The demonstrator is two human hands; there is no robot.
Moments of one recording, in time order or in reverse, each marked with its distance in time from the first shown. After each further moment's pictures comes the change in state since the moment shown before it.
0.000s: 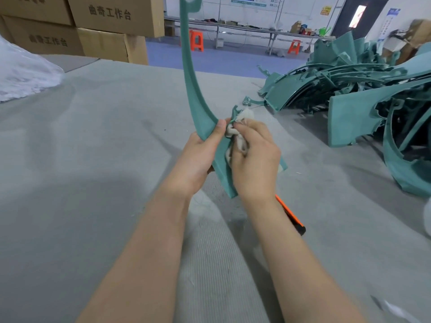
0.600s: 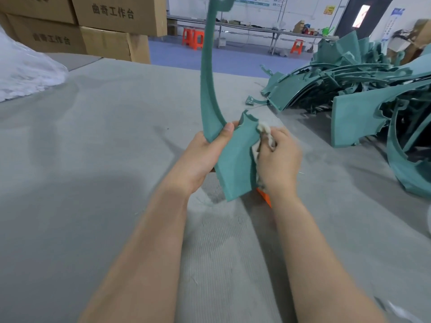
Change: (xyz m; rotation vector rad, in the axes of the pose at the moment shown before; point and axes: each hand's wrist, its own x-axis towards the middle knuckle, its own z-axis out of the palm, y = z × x) left_hand -0.007 0.002 -0.001 0.142 -0.077 0.000; right_hand 0.015 0.034 -0.012 -0.062 -0.014 0.210
